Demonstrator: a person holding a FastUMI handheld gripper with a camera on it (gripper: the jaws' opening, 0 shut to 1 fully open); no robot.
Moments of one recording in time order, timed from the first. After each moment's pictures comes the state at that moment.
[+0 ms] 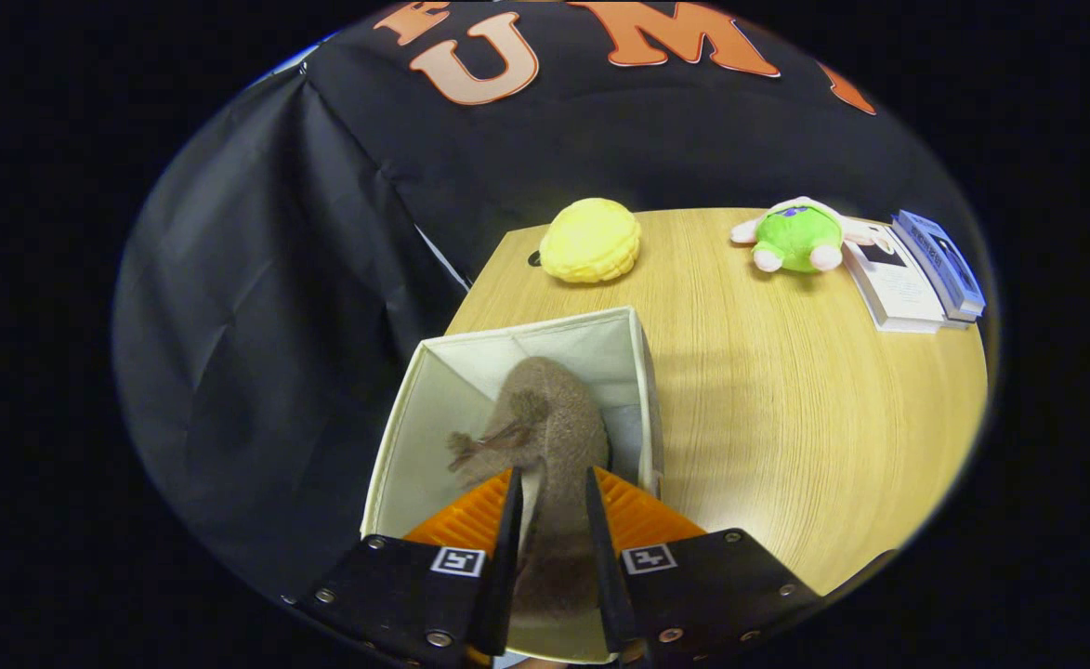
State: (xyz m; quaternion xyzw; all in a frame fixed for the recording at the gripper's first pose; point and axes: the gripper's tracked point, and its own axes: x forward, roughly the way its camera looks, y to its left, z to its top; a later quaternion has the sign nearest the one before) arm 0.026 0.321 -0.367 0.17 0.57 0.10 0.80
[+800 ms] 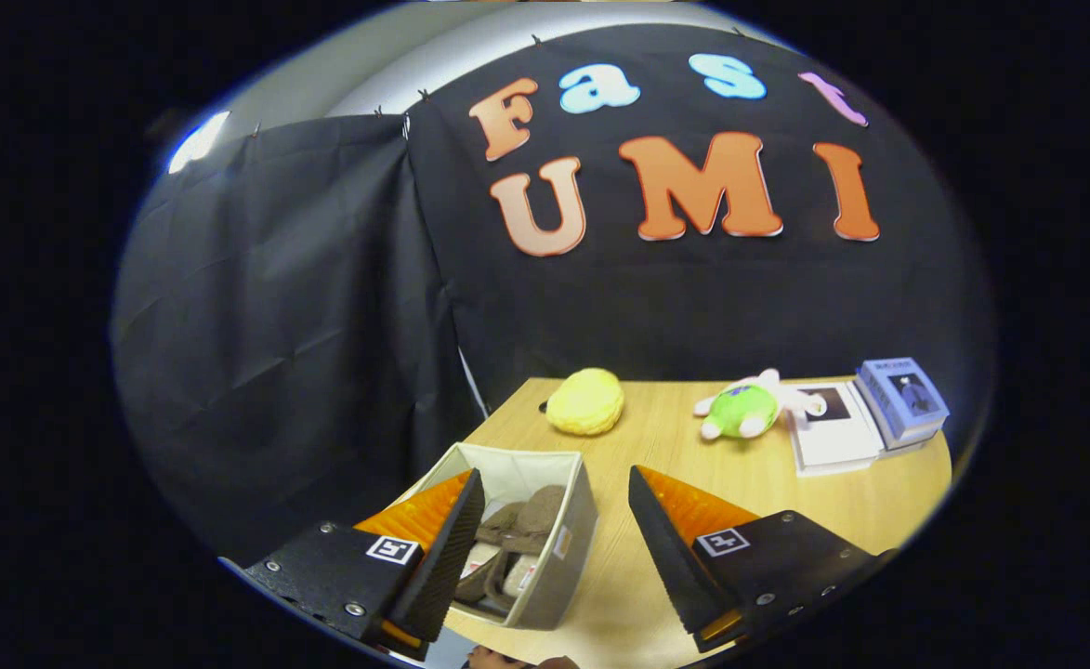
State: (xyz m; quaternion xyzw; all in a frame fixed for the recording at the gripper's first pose) arm 0.040 0.213 -0.224 0.10 0.30 0.12 0.94
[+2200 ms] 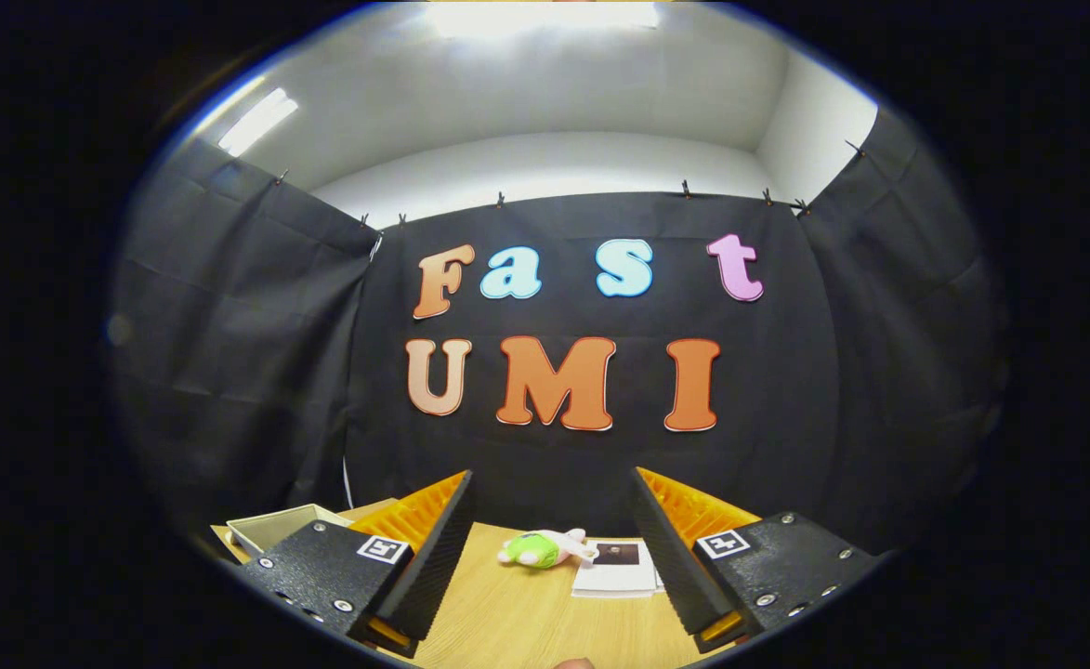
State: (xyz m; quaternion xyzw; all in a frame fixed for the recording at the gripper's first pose) arm -0.025 -0.036 -0.088 -0.02 0.05 -0.01 1.00
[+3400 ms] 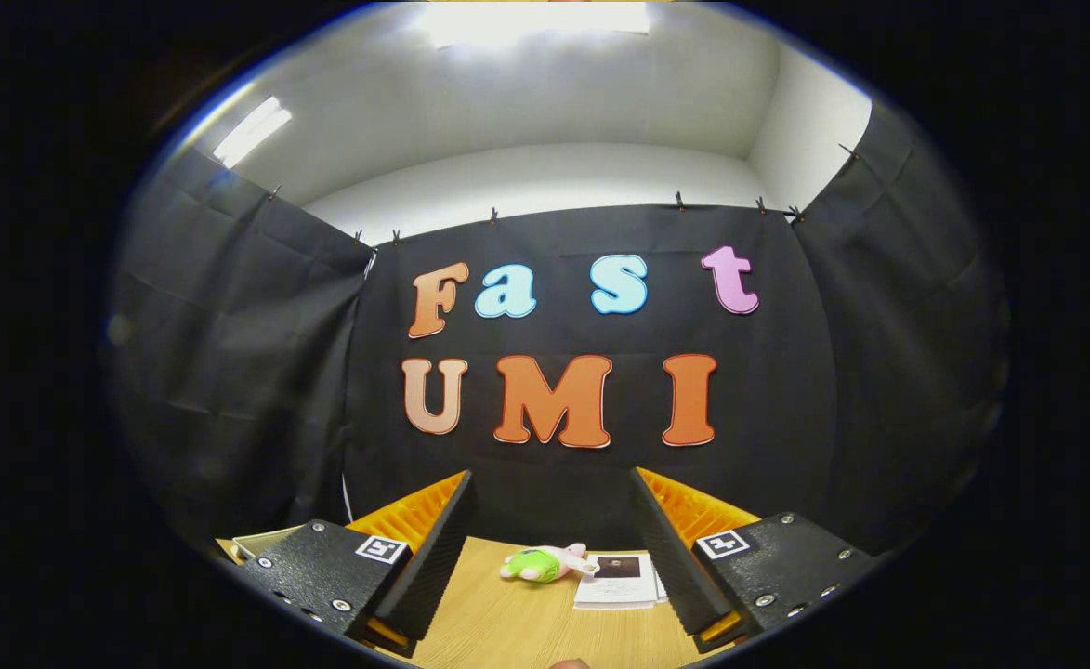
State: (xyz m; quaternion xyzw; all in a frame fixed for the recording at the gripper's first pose) arm -0.015 -0.031 -0.063 0.00 0.03 -0.01 1.00
